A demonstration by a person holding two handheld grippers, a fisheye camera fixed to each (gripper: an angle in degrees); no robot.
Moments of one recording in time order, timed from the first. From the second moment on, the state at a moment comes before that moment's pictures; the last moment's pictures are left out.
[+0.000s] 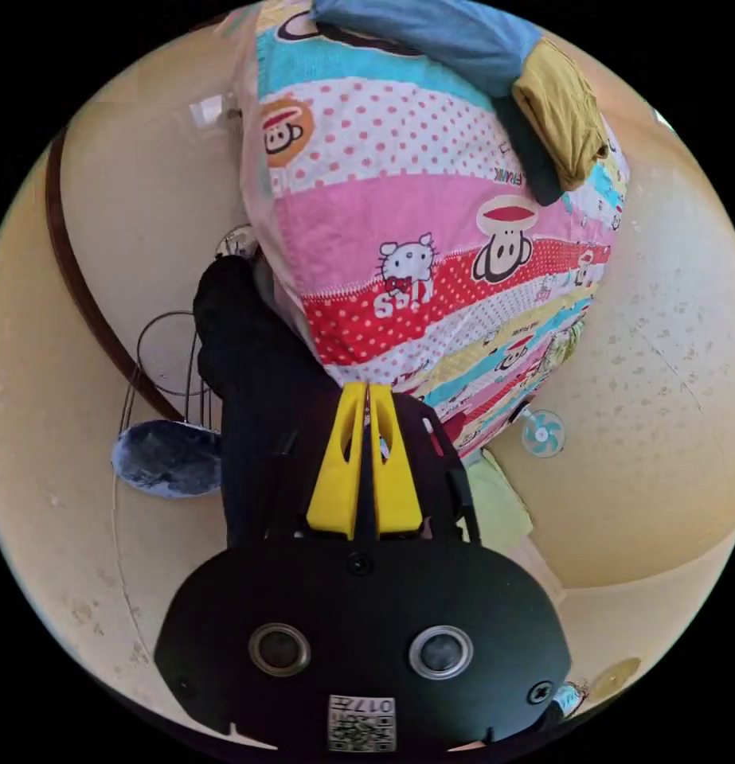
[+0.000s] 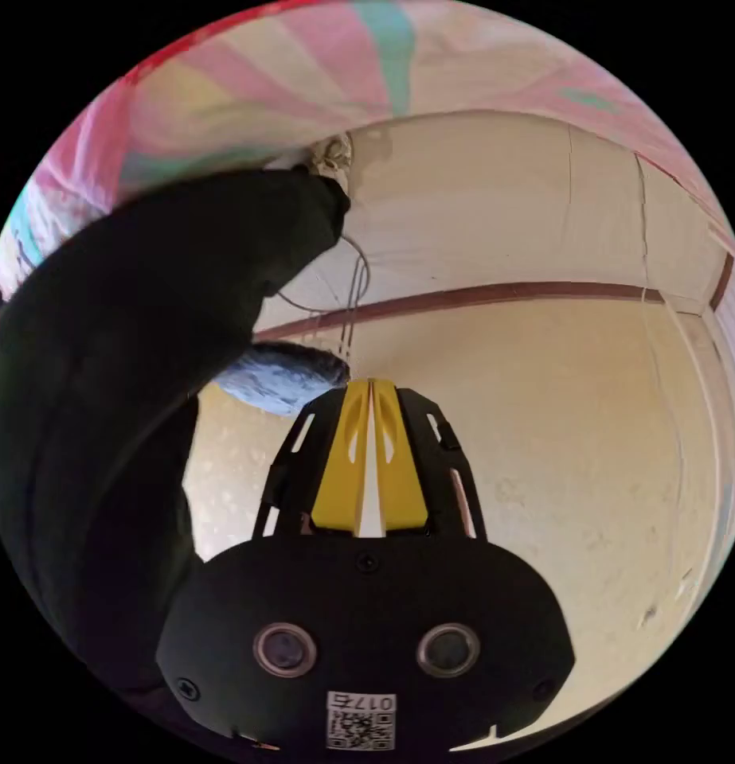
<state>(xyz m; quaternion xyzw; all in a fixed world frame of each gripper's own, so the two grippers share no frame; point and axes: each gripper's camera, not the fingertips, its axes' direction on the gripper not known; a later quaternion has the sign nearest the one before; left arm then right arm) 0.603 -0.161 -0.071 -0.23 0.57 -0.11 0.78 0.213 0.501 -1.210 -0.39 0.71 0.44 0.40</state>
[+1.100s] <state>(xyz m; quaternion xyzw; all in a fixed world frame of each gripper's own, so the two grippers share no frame) 0.500 -0.310 -0.039 0.06 0.39 0.16 0.91 0.300 0.691 -0.932 -0.32 0.81 0.43 0.23</state>
